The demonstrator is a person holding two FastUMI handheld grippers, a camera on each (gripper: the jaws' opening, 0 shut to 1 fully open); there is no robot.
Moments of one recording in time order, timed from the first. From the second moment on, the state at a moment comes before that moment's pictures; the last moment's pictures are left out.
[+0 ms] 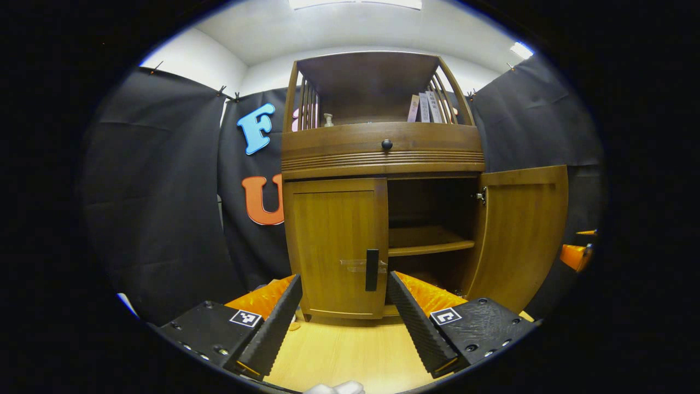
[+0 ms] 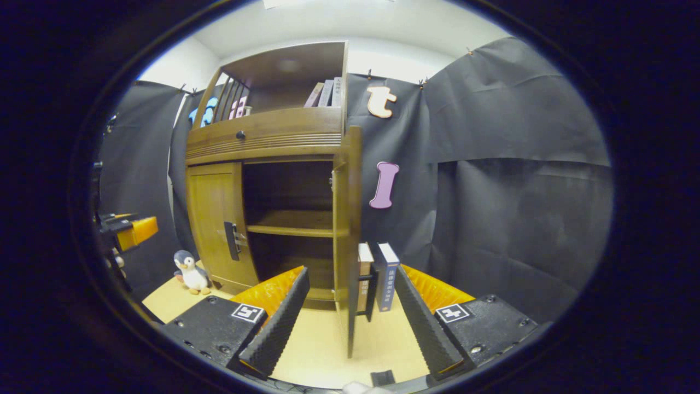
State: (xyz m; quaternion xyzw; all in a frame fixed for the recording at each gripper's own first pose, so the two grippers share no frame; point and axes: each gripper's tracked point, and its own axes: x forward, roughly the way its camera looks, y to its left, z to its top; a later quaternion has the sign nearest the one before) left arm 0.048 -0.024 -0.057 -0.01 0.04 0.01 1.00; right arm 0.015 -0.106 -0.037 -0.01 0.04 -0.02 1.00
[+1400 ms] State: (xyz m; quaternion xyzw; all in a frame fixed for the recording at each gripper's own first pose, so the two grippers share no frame) left arm 0.307 -0.091 -0.180 -0.03 0.08 -0.08 0.99; right arm -0.004 -0.035 -0.047 -0.04 0.11 -0.08 0.99
